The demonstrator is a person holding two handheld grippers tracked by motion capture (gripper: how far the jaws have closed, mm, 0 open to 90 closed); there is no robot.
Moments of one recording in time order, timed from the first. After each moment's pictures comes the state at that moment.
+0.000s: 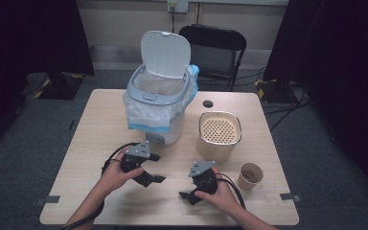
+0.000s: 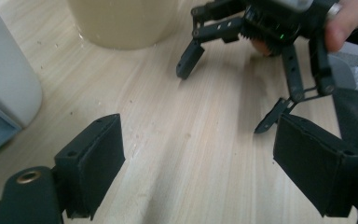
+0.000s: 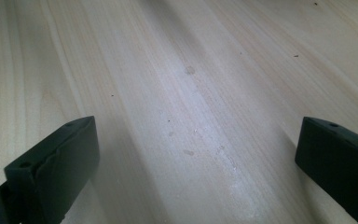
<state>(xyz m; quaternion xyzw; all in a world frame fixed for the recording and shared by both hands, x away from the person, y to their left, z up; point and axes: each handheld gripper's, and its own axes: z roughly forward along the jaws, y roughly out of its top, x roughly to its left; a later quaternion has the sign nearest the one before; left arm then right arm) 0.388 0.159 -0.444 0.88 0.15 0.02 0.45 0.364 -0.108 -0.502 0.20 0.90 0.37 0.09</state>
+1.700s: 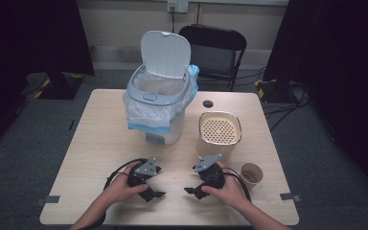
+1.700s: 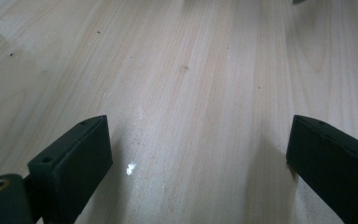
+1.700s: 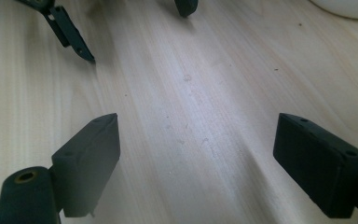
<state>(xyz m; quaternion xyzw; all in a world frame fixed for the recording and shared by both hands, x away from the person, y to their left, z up) 0.378 0.148 -0.502 0.91 0.10 0.04 0.39 0.371 -0.125 -0.472 0.18 0.91 0.37 0.06</state>
